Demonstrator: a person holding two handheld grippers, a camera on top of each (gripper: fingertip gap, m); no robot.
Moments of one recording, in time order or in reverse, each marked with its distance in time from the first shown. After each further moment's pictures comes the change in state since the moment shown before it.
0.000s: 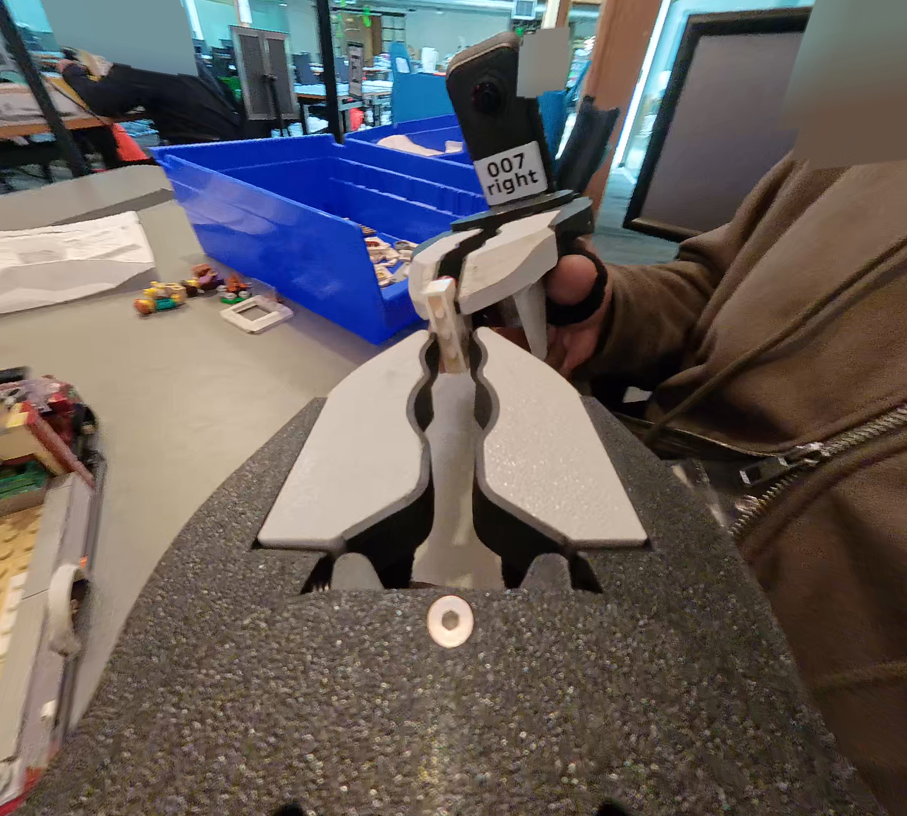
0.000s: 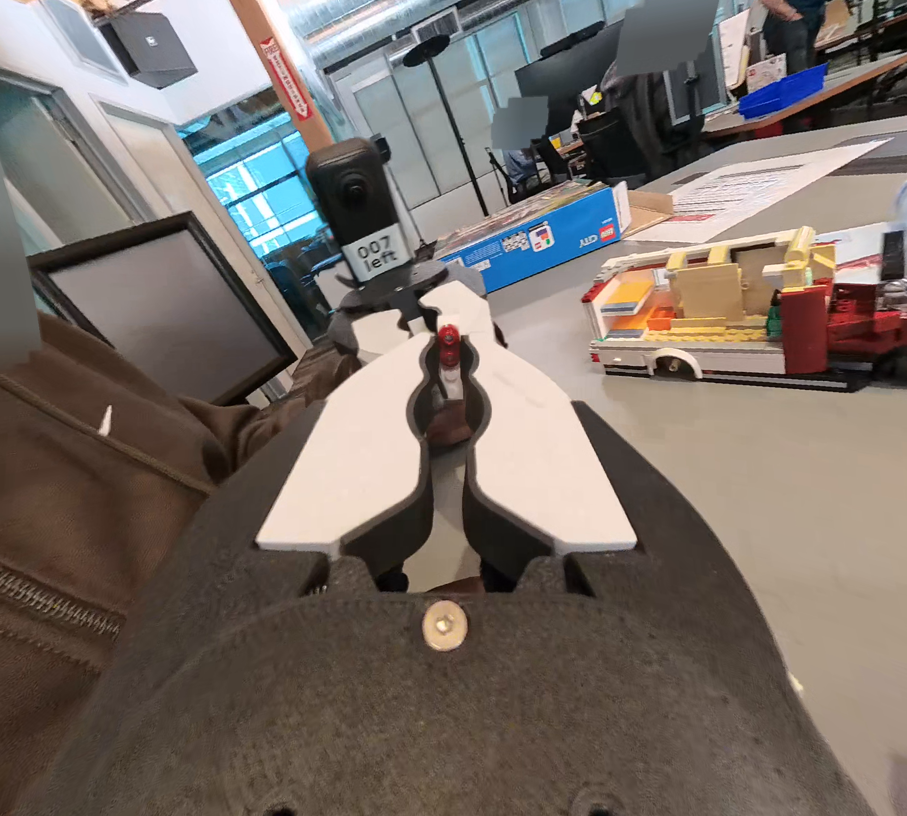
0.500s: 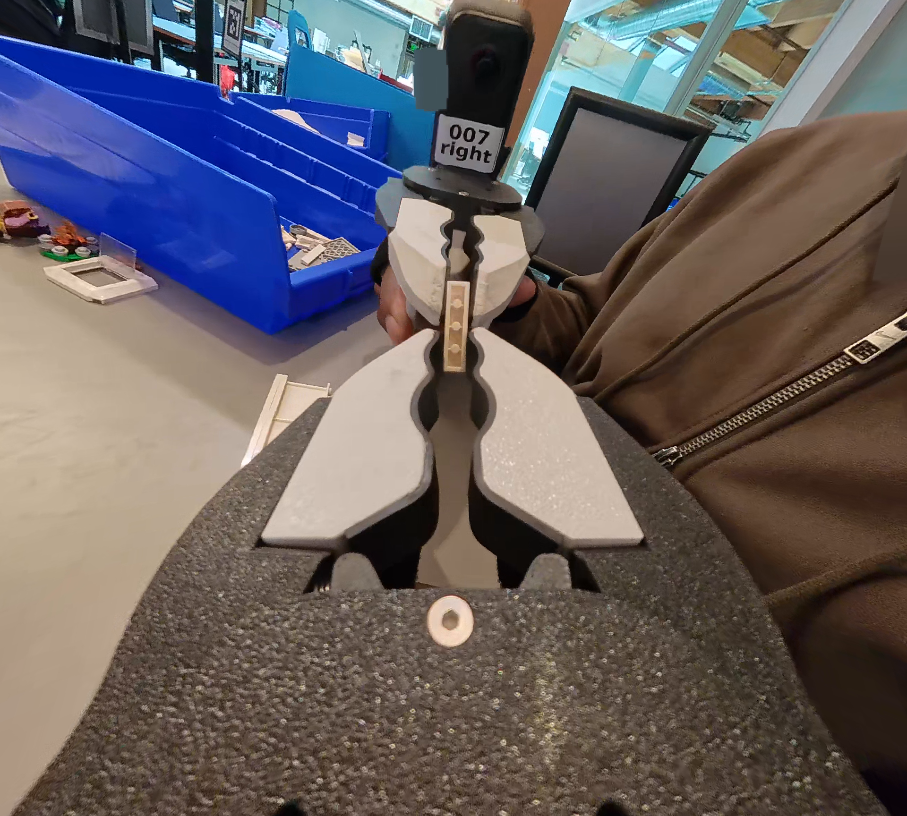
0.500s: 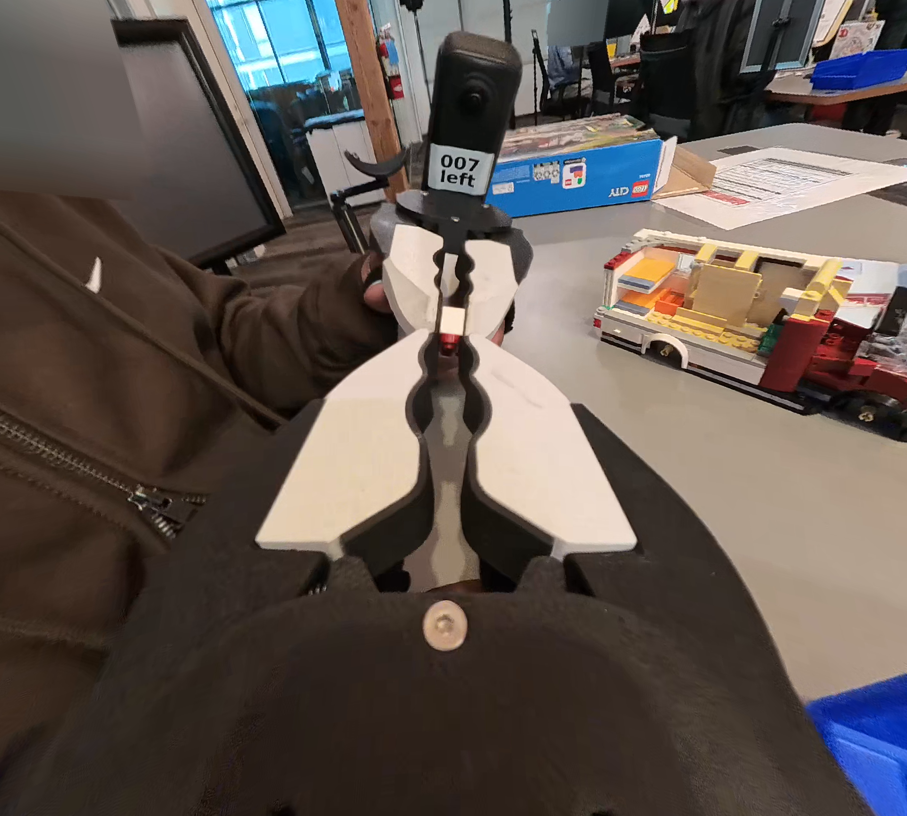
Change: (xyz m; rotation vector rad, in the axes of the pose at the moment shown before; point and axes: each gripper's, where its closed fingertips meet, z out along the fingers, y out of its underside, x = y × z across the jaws) left arm 0.020 -0.001 -0.001 0.018 0.236 -0.254; right arm -0.013 0.013 -0.017 -0.235 -0.067 -0.248
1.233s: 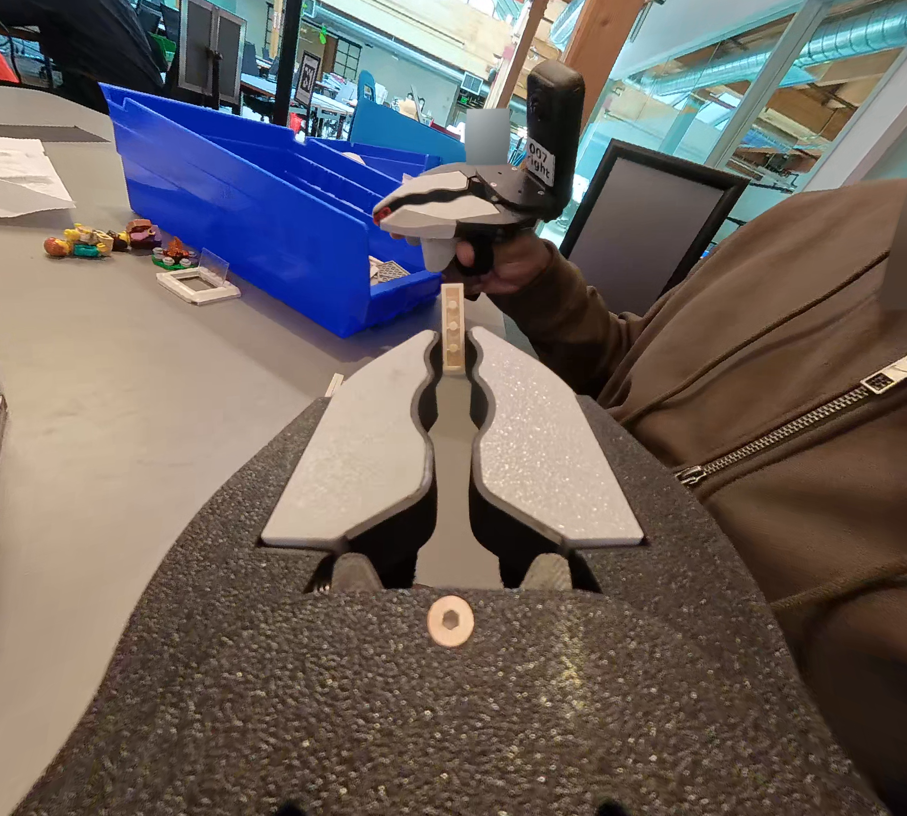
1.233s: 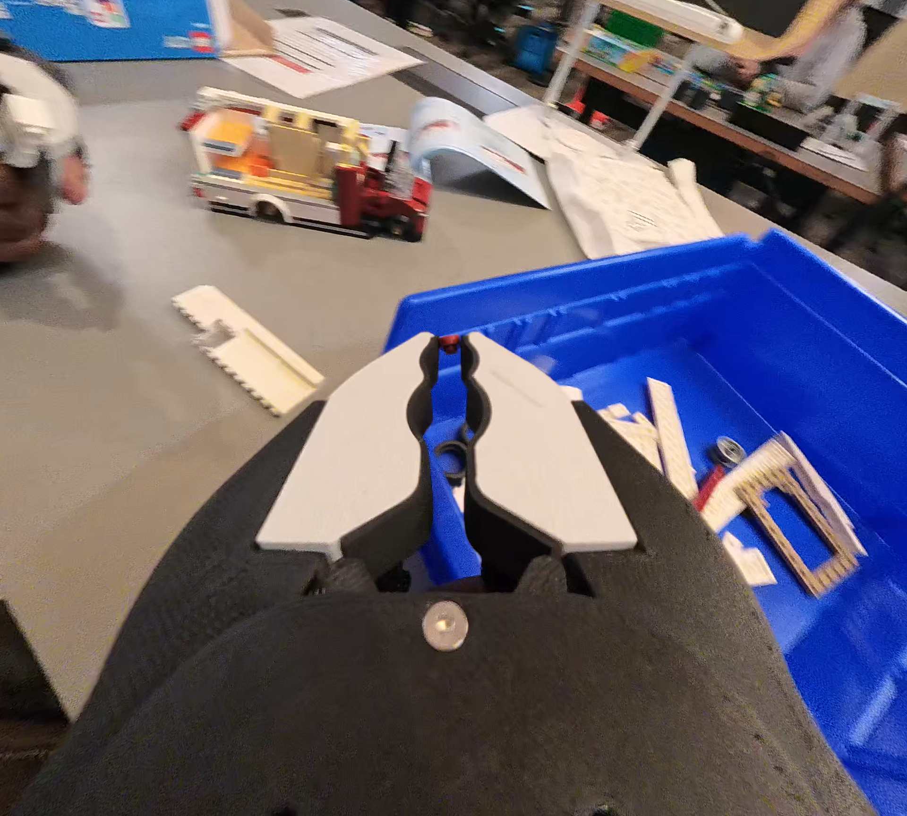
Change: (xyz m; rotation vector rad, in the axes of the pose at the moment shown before) left arm -0.017 -0.012 -0.025 0.087 -0.102 -0.016; right arm 0.099 0.008 -0.138 -0.245 0.853 -0.151
